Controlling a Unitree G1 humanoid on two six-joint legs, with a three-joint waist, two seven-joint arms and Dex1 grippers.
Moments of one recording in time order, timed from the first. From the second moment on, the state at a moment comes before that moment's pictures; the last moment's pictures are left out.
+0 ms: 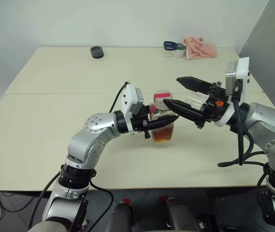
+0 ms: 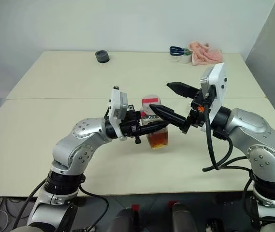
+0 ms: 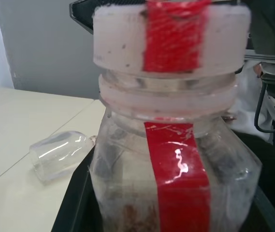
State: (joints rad) left arm -0.56 0.35 -0.14 -0.24 -0.54 0.51 -0.89; right arm -0.54 -0.62 -0.14 -0.57 0.96 0.82 0.50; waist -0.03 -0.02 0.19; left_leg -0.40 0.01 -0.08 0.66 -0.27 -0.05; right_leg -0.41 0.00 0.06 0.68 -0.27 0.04
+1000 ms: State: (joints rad) left arm -0.56 0.35 -0.14 -0.24 -0.53 0.51 -0.88; right arm -0.62 -0.54 -0.01 -0.51 0.90 0.80 0.53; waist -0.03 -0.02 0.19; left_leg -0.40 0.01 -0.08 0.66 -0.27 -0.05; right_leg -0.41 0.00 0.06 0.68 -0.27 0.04
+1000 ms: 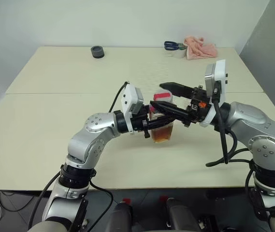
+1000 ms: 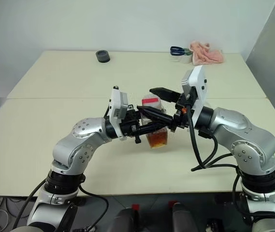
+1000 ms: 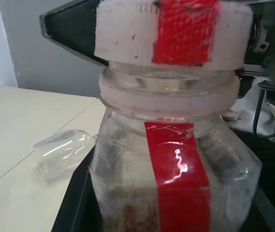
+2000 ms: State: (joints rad) left arm -0.55 0.37 -0.12 -0.25 -0.53 0.50 -0.87; right arm -0.48 -0.63 -0.16 -0.43 0.77 0.70 0.56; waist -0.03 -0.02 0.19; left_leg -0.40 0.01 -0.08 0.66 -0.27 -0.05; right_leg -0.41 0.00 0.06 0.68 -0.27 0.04
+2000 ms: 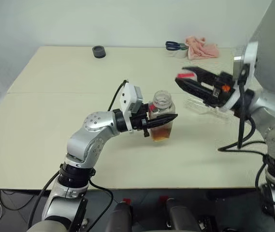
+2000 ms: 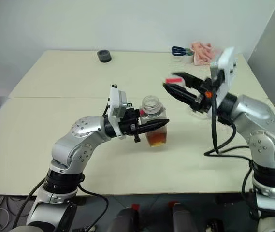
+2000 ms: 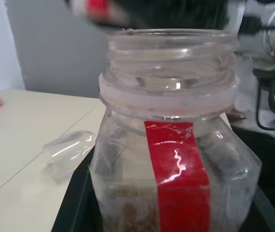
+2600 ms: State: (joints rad) left arm -0.50 0.37 -0.11 -0.31 -0.53 0.54 -0.78; right arm -0.09 -0.28 -0.04 -0.15 0.31 0.37 0.30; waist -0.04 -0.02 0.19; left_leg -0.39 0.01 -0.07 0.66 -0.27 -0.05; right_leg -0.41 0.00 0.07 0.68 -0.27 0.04
